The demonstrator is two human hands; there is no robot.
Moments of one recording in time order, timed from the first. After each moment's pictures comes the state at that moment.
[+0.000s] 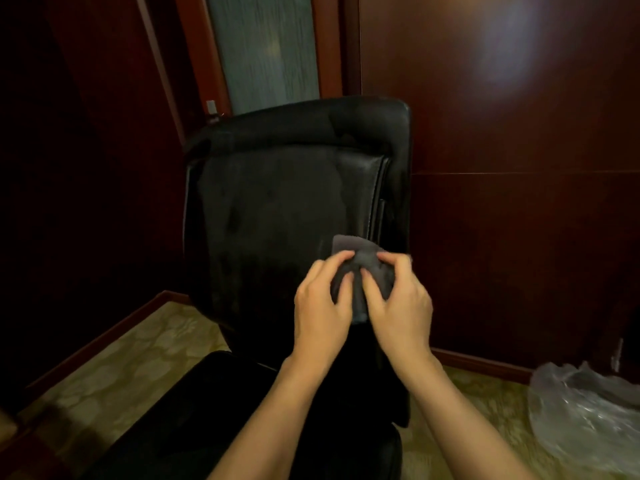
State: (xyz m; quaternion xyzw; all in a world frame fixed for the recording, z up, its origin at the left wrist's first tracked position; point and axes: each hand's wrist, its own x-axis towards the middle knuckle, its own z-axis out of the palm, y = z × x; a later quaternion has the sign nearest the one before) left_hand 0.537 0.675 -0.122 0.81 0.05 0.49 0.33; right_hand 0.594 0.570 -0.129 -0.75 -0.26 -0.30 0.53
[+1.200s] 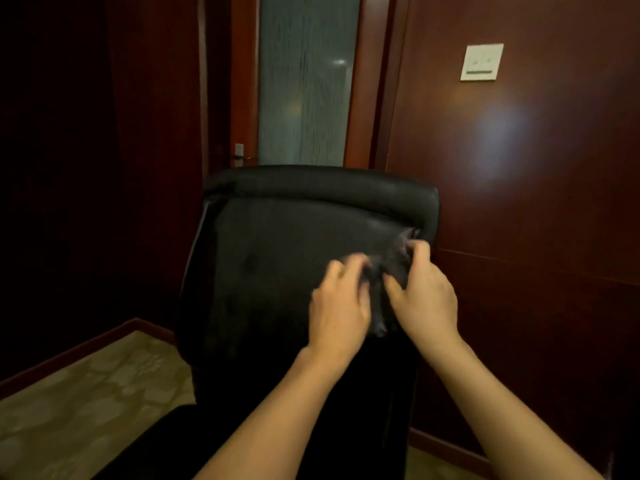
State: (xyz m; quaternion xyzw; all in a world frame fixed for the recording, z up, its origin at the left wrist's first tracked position) left_hand 0.562 0.713 -0.063 0.83 0.08 0.50 0.26; right_hand 0.618 0.601 -0.023 -0.82 -0.29 -0.32 0.38
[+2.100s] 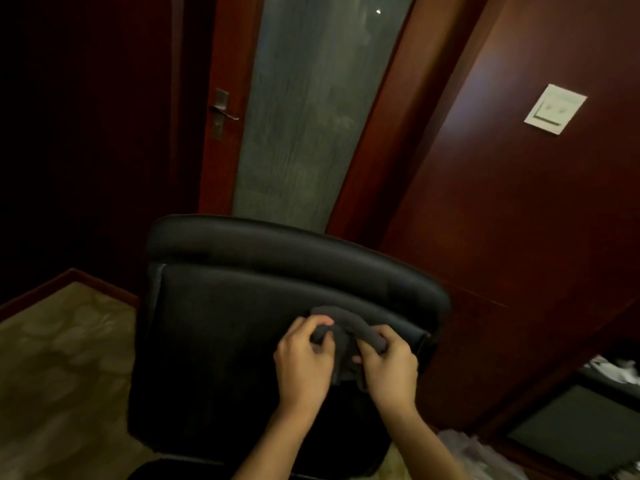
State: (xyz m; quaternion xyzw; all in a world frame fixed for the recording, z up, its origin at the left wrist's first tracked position) left_hand 0.579 0.878 0.006 0.75 0.24 0.41 0.47; right_hand 0.616 0.767 0.047 -0.90 -0.08 -0.06 0.42
